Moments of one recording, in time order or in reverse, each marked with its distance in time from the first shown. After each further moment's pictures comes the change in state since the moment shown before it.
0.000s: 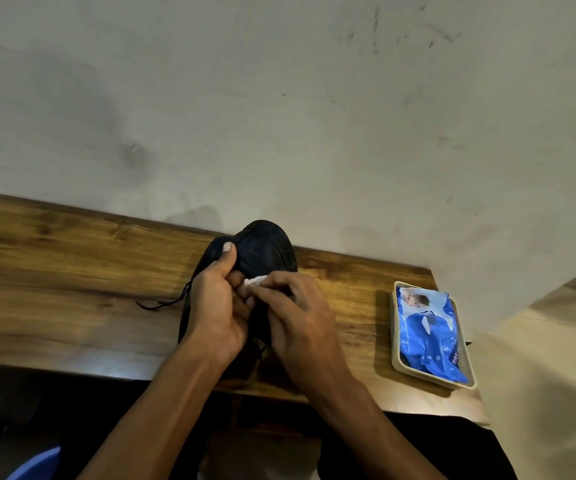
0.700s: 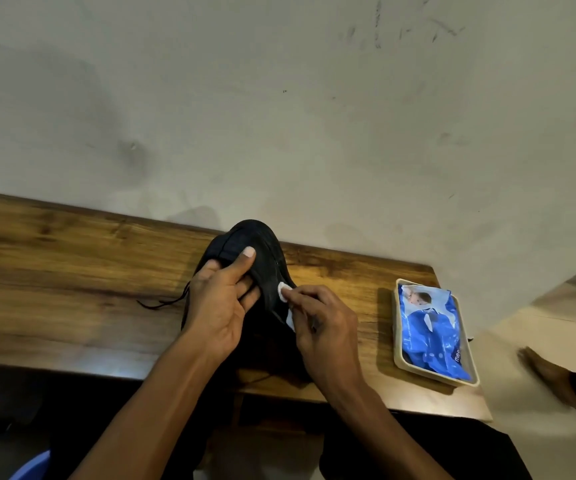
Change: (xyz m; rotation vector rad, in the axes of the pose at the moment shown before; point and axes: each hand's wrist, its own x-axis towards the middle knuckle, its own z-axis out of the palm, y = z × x) left_hand 0.008 -0.002 -0.005 0.056 -0.002 0.067; right_hand -0.023 0.030 0.007 0.132 0.041 0.287
